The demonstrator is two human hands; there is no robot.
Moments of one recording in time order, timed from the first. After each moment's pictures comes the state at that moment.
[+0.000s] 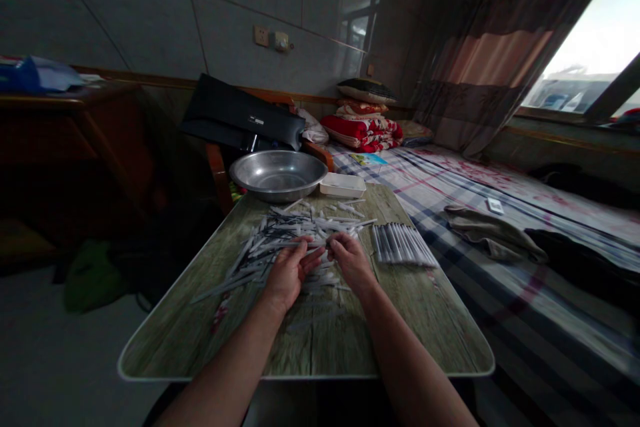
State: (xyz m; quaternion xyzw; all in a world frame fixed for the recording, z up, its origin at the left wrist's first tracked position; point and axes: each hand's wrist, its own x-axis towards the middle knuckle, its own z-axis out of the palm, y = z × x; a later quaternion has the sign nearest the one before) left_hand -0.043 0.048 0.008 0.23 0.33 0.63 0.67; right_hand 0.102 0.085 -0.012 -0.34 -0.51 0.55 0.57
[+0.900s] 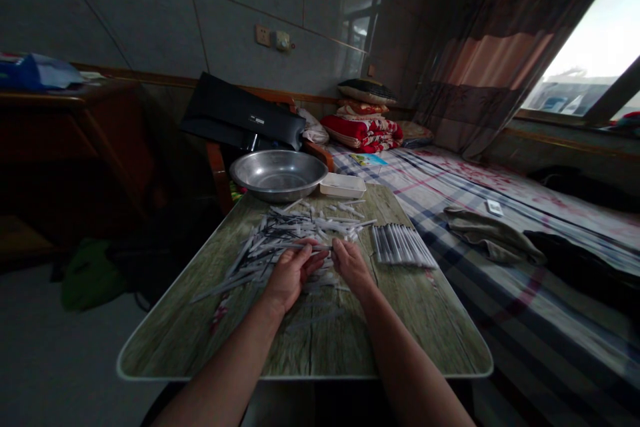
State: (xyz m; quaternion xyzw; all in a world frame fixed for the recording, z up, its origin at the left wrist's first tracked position) left_hand -0.042 0.045 0.007 0.27 0.32 0.60 0.69; right_hand 0.107 0.077 -0.011 -0.44 -0.58 0.49 0.49
